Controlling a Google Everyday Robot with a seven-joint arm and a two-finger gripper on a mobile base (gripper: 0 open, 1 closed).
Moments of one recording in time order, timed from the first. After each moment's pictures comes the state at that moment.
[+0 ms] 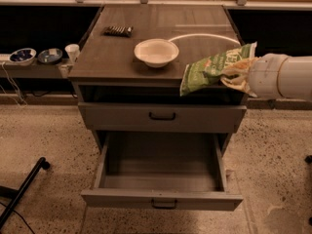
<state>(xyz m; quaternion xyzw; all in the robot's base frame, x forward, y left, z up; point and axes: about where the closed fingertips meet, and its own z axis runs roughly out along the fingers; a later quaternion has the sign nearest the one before) 0.577 -0.204 0.887 -0.60 0.62 -0.08 0.50</state>
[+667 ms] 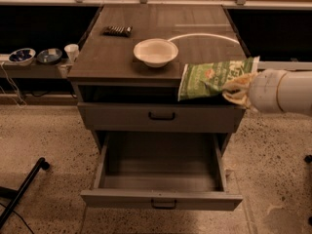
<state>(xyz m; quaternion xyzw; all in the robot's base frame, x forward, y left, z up) 0.557 -0.210 0.857 -0.60 0.64 -0.08 0.47</state>
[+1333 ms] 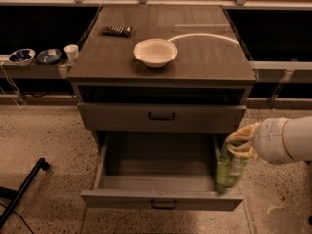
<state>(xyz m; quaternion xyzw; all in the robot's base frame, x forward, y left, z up) 0.450 -0.212 0.770 -0.64 0.68 0.01 0.36</state>
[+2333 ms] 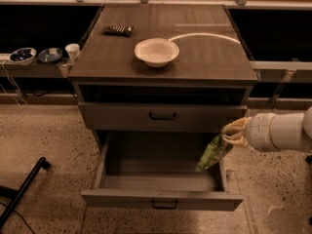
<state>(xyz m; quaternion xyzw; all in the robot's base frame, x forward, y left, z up) 0.507 -0.225 0.726 -0.59 0.71 0.03 0.39</state>
